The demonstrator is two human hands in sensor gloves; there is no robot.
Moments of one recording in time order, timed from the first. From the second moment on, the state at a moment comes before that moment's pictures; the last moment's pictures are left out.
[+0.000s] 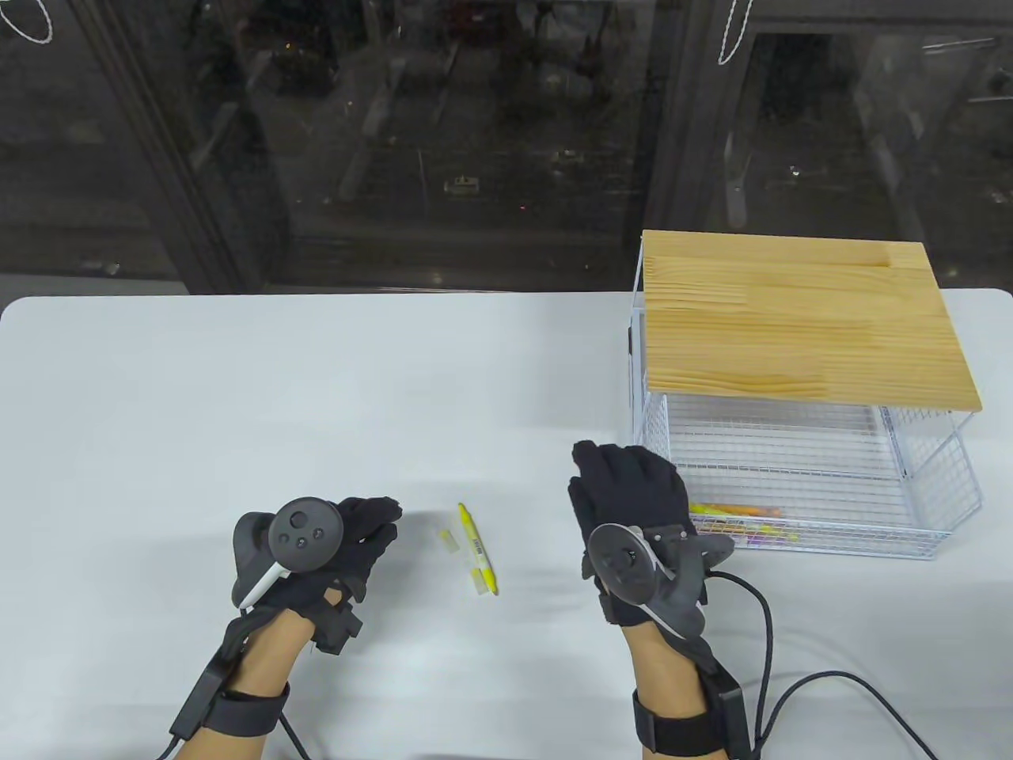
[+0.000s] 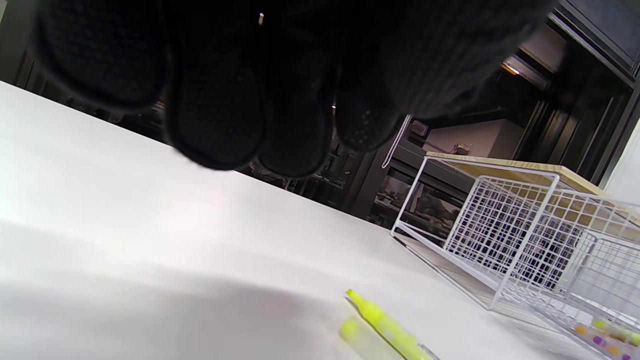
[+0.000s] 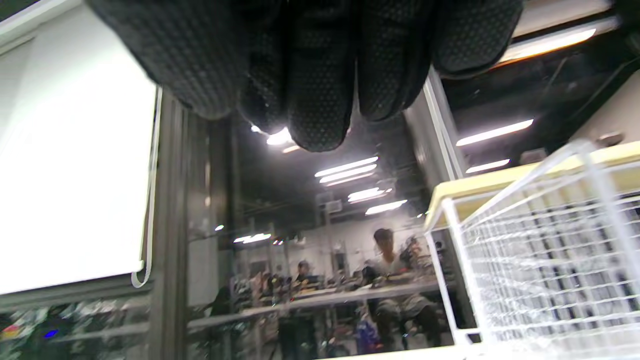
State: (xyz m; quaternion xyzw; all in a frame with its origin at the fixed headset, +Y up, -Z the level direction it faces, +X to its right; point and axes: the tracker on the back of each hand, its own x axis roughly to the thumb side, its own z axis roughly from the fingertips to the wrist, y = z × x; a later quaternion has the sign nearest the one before) left_hand -0.254 -0.690 -0.329 0.05 -0.13 0.20 0.97; right_hand 0.079 -0.638 -0.288 0.05 -0.30 0.94 0.13
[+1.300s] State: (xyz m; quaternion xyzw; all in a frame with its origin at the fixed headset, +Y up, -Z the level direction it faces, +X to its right) left_hand -0.247 -0.695 -0.332 0.04 -0.13 0.20 0.97; right_hand 0.007 -0.714 -0.337 0.07 -0.06 0.99 0.11
